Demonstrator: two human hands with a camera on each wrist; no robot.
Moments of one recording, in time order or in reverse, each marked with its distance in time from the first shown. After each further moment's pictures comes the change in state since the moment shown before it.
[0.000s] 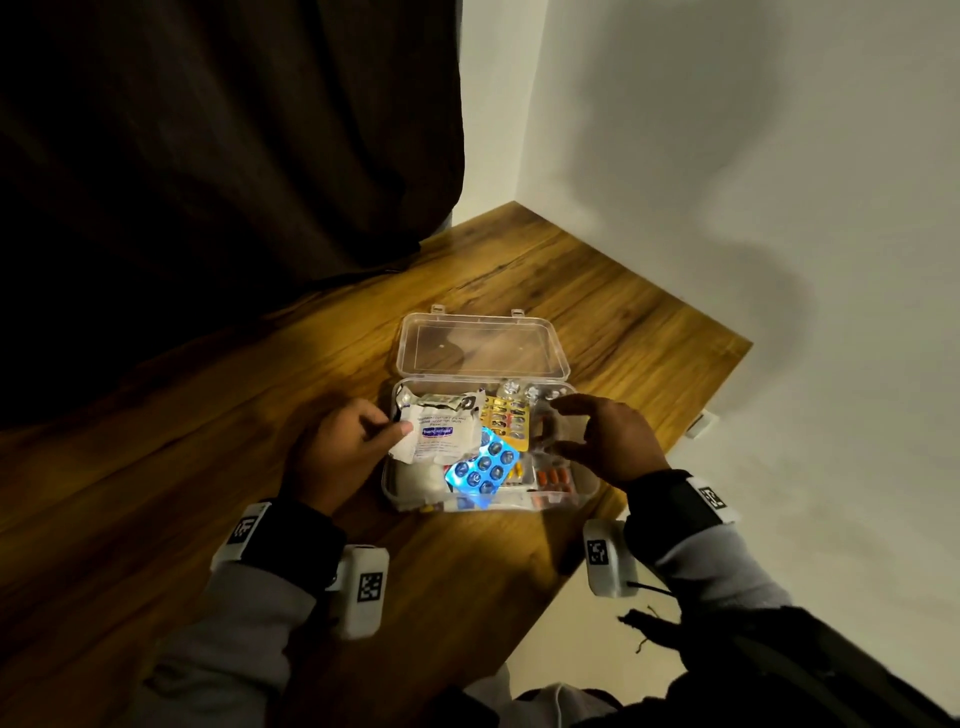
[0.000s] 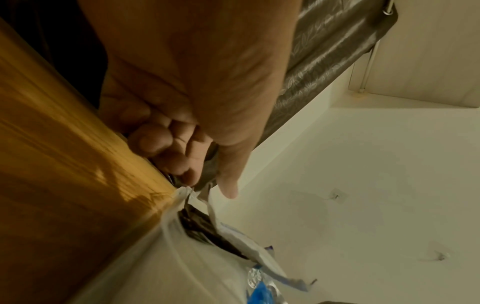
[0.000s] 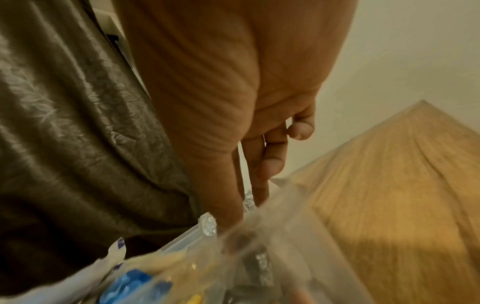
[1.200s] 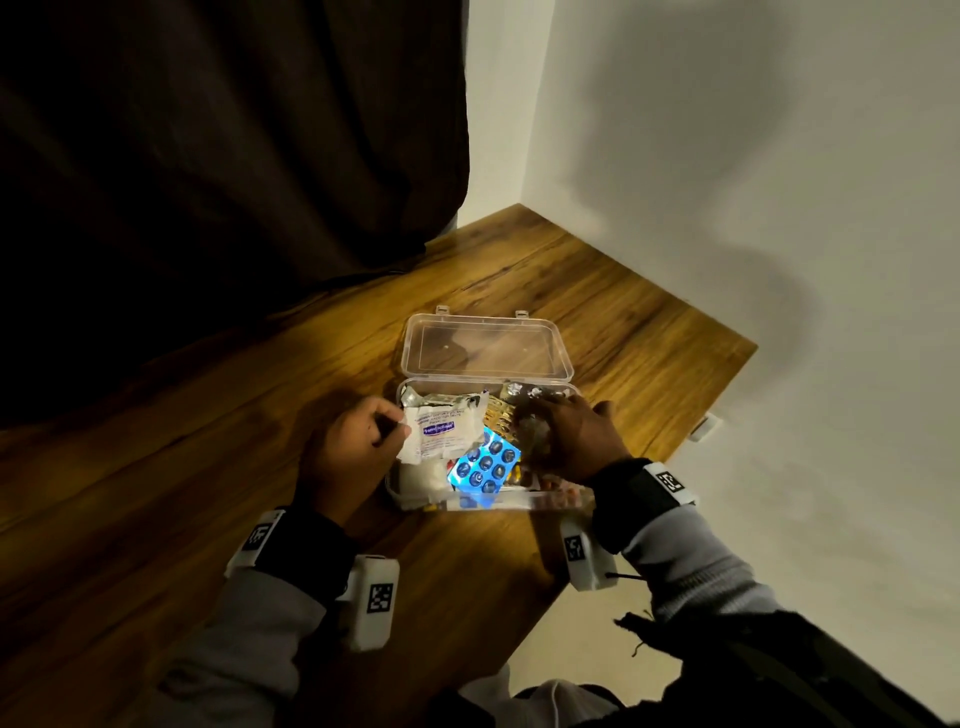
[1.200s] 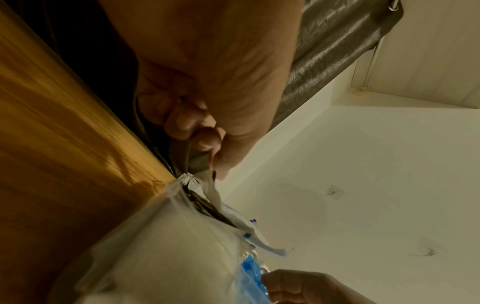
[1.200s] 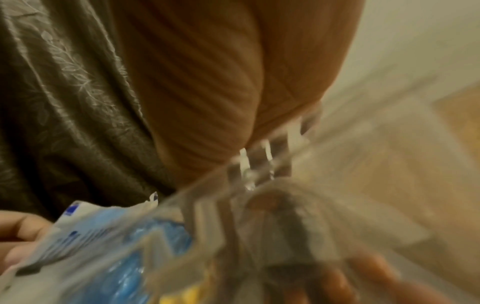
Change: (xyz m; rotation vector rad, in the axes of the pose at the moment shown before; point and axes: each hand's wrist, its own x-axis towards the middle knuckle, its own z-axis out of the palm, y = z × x) left_hand -0.016 0.017 0.002 0.079 0.105 0.110; right_hand 0.010 -0.031 0.009 -0.181 -0.140 -0.142
